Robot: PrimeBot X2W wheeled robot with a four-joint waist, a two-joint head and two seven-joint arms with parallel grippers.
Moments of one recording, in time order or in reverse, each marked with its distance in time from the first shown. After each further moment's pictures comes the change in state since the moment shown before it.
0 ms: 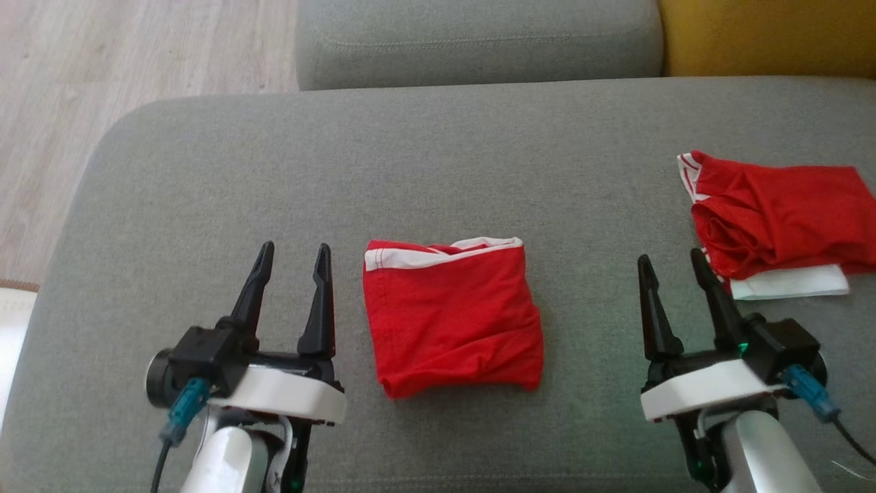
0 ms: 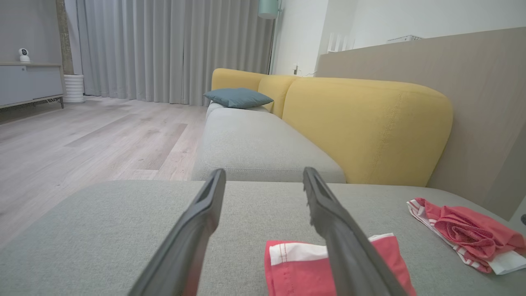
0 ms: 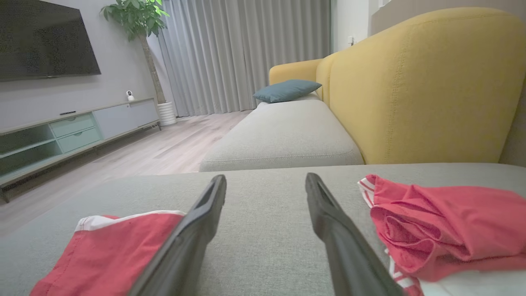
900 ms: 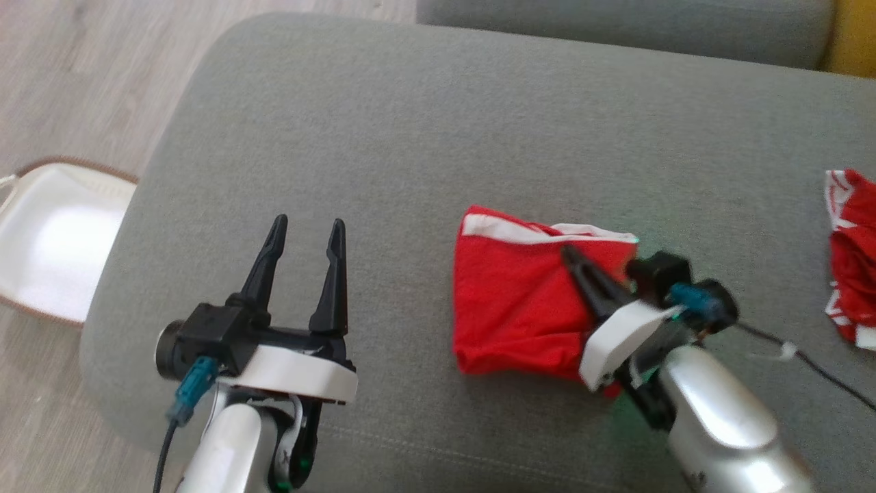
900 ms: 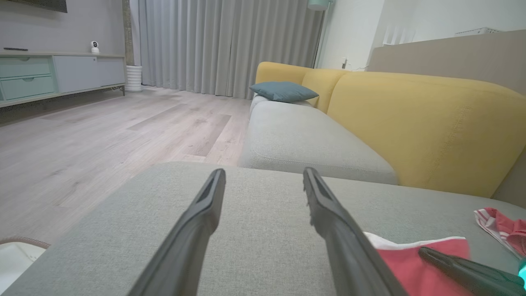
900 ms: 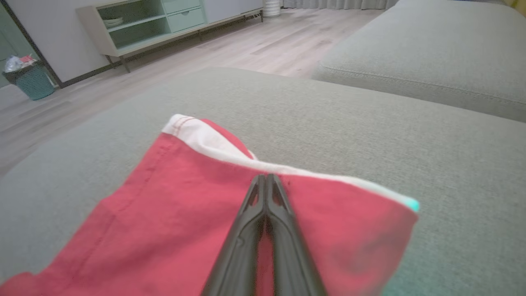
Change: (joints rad) left arm -0.060 0.000 -0.034 -0.003 -0.010 -0.001 0.000; right arm -0.306 -0.080 0.368 0.350 0.103 0.000 0.128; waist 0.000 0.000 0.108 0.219
